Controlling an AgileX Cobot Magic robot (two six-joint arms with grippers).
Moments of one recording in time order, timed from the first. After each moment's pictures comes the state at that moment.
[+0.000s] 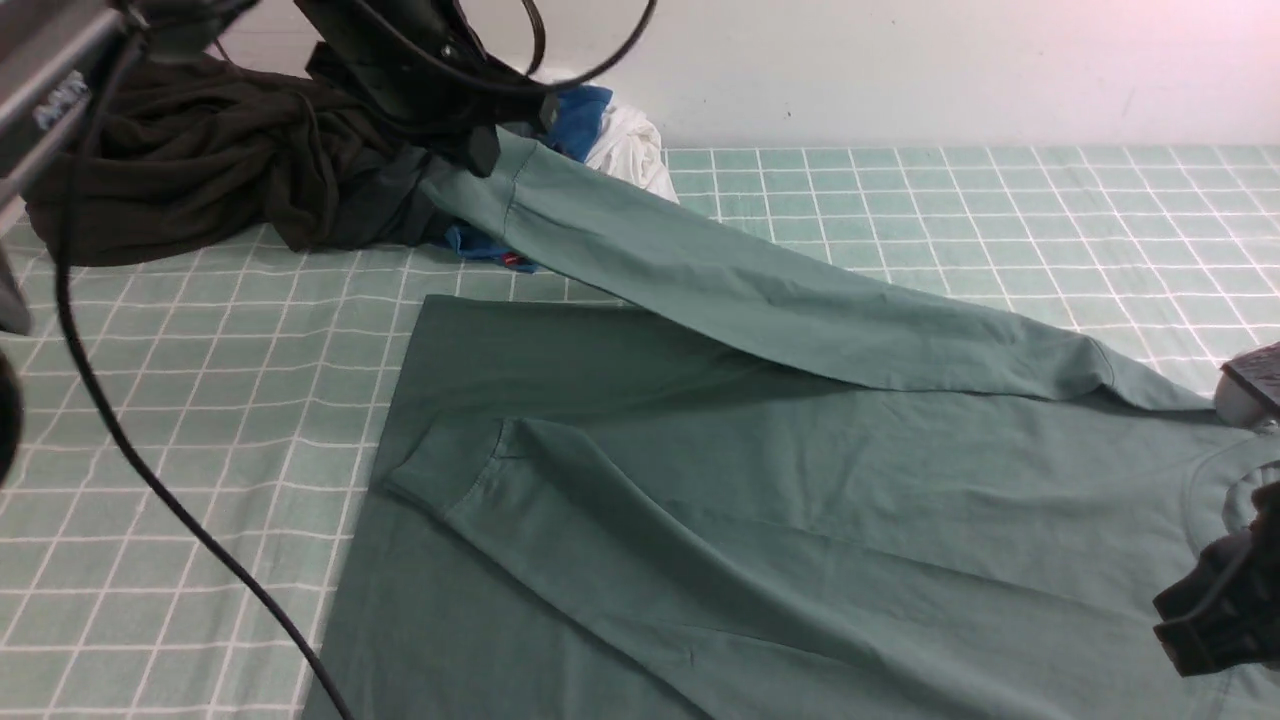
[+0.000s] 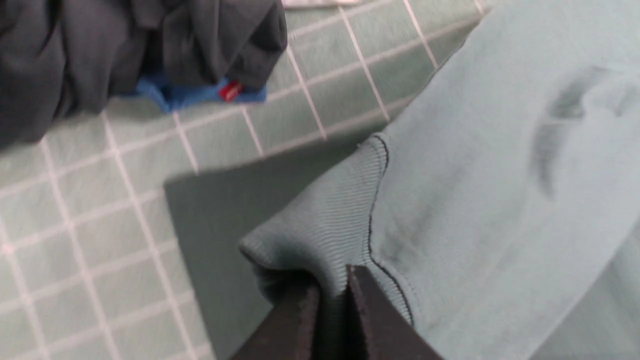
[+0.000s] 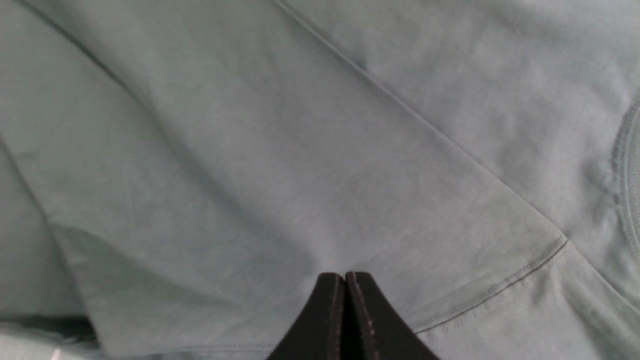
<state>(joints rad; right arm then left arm) 0.23 1.10 -0.78 0.12 1.02 -0.19 -0.26 2.00 -2.10 -0.08 1.20 0.08</state>
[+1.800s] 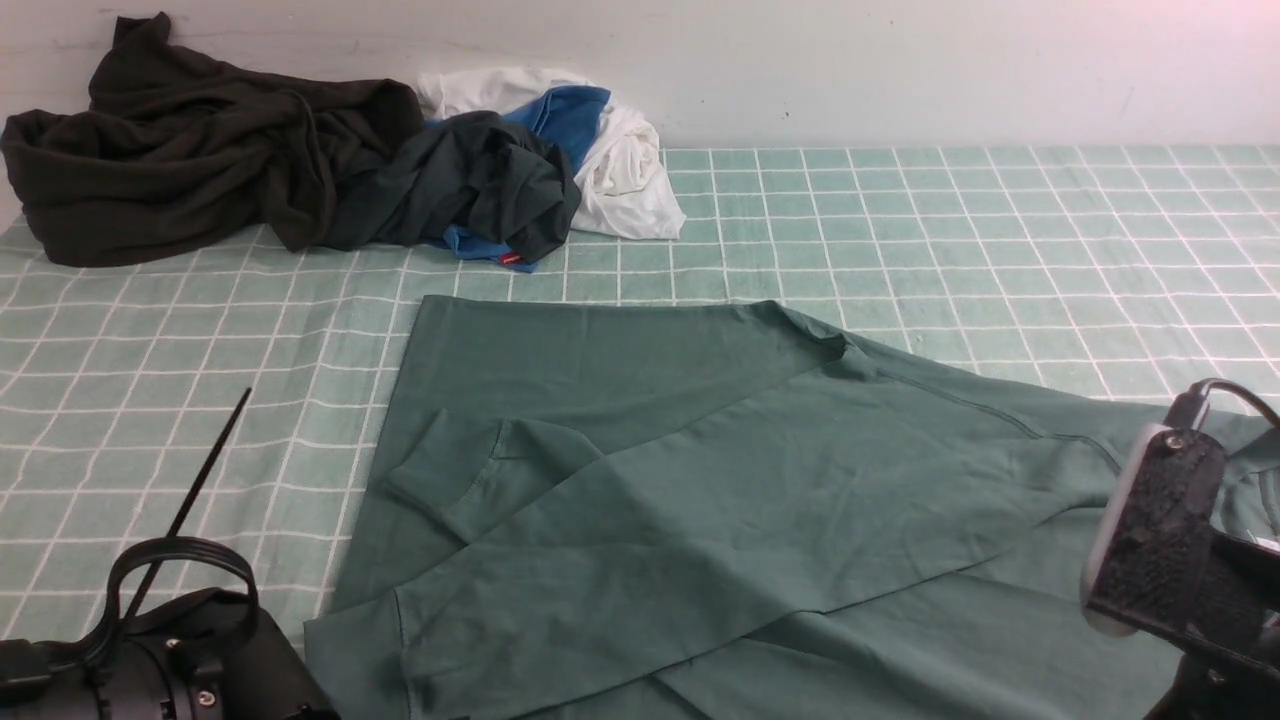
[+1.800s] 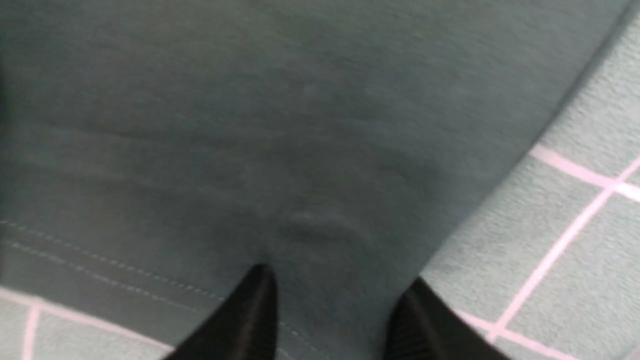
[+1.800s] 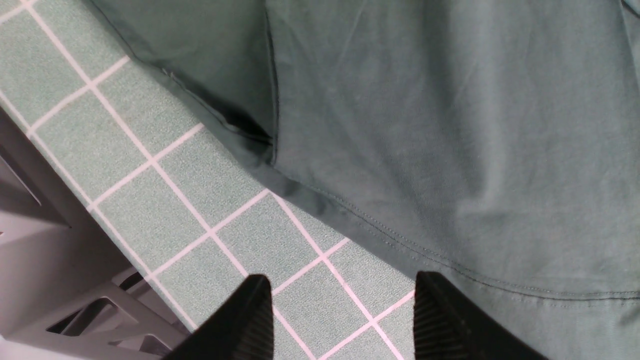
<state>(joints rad) 0.65 1.04 -0.78 0.03 1.23 -0.26 -0.76 1.44 -0.53 0.10 0.80 0.29</state>
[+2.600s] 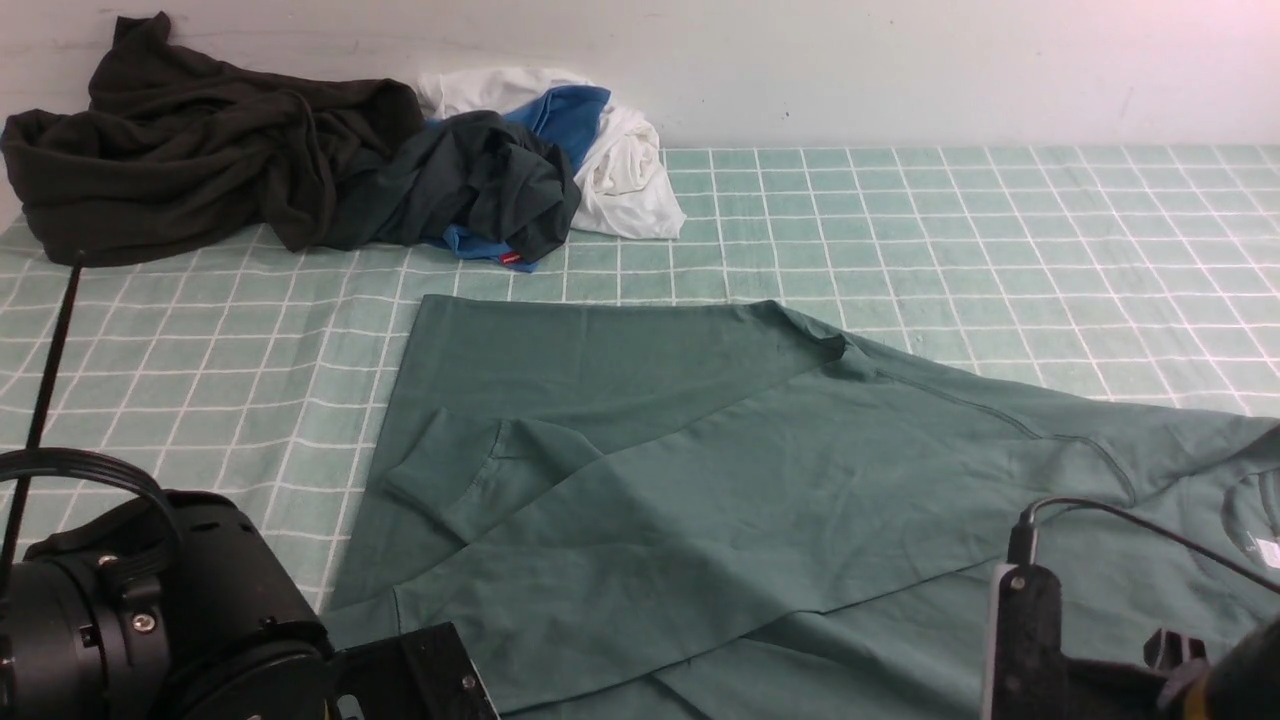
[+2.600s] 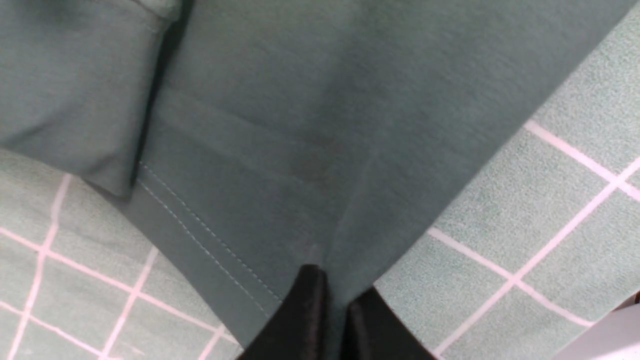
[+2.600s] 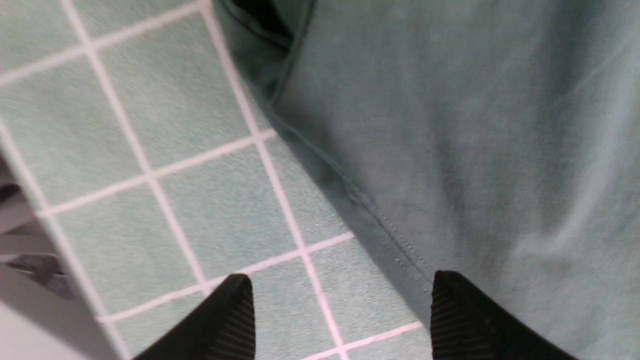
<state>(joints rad) 0.65 1.27 -0.60 -0.06 1.00 -0.53 -0.76 1.34 -0.67 0.14 1.01 0.18</state>
